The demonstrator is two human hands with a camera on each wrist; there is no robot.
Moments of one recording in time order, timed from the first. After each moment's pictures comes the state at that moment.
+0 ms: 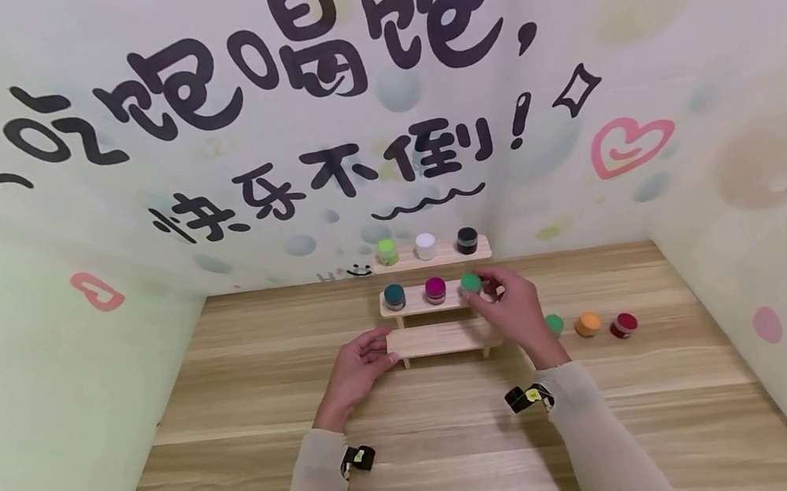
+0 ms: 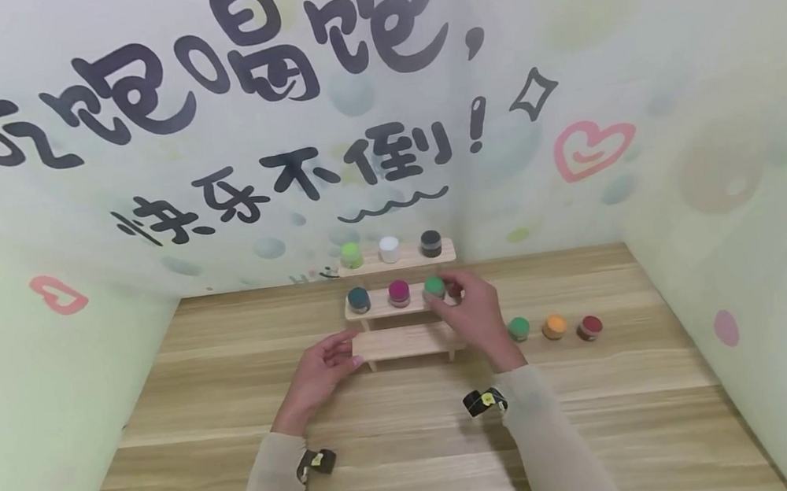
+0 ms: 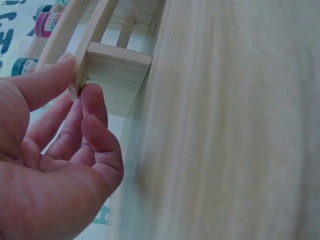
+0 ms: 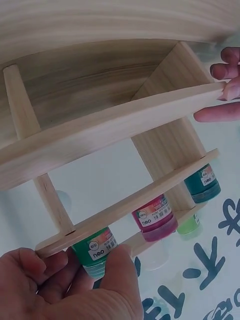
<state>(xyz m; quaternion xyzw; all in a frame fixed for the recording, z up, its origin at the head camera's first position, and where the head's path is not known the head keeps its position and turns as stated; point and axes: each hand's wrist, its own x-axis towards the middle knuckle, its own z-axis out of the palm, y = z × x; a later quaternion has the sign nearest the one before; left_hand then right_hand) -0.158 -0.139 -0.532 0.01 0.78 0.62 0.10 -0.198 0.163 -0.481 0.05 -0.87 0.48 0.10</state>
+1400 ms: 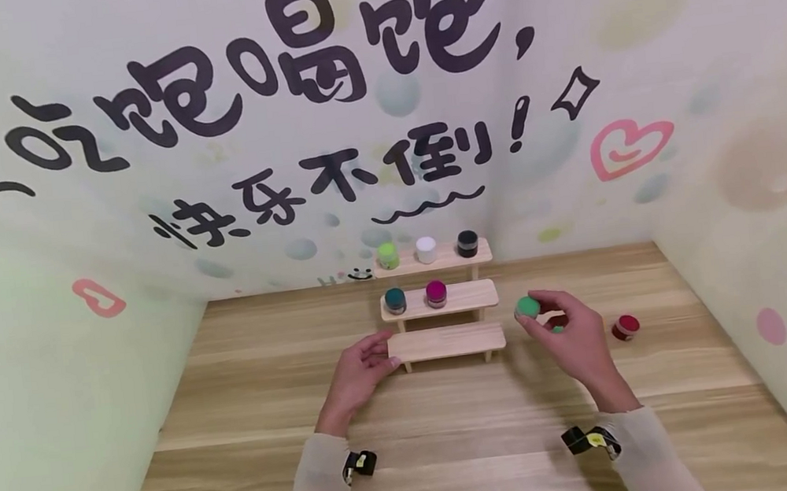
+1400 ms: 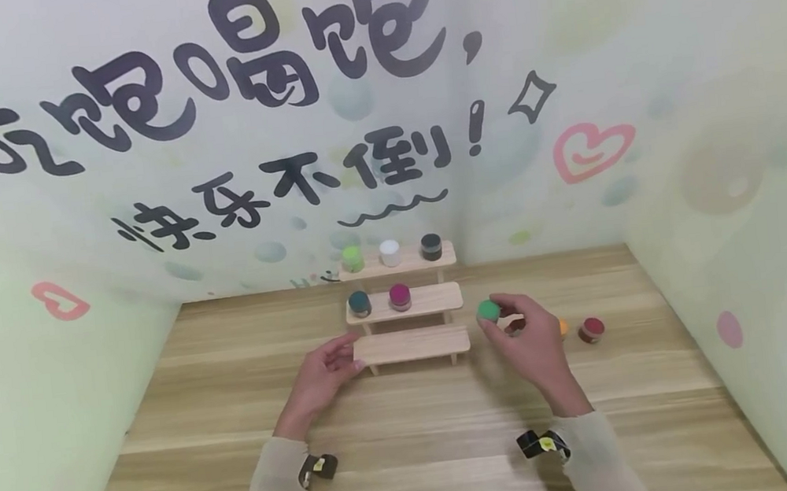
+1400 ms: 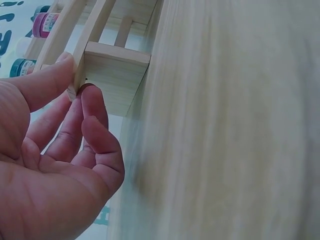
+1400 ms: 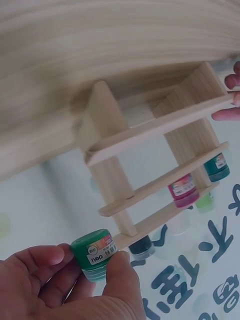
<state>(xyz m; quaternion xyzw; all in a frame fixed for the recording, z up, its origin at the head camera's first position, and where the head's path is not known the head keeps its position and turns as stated) -0.158 -0.139 -0.531 0.00 0.79 0.61 0.11 -0.137 0.224 -0.487 0.02 -0.86 0.48 0.17</state>
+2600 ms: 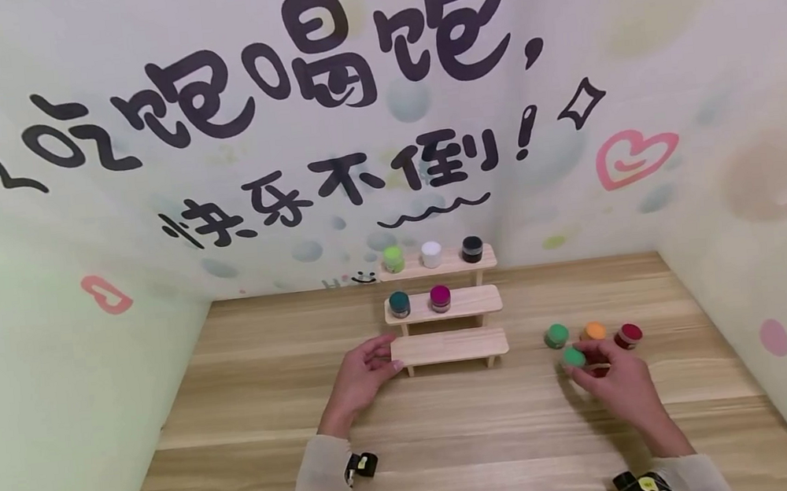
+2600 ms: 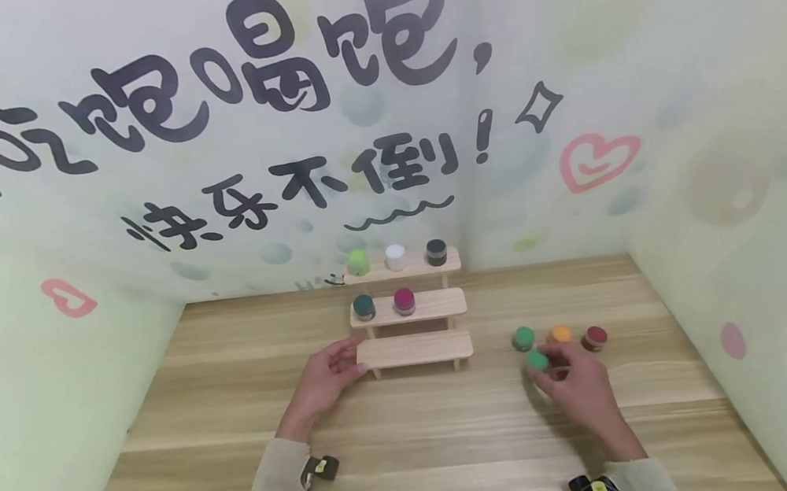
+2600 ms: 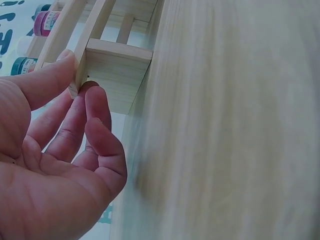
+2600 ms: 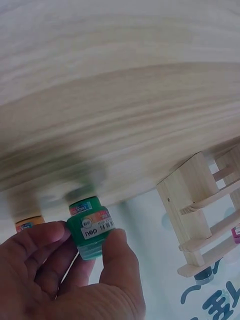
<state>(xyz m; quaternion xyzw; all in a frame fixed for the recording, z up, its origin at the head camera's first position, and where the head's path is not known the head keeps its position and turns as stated) -0.159 -0.141 -0.533 0.02 0.79 0.60 0.10 -0.097 0.287 -0.532 -0.03 -0.91 0.40 0.04</state>
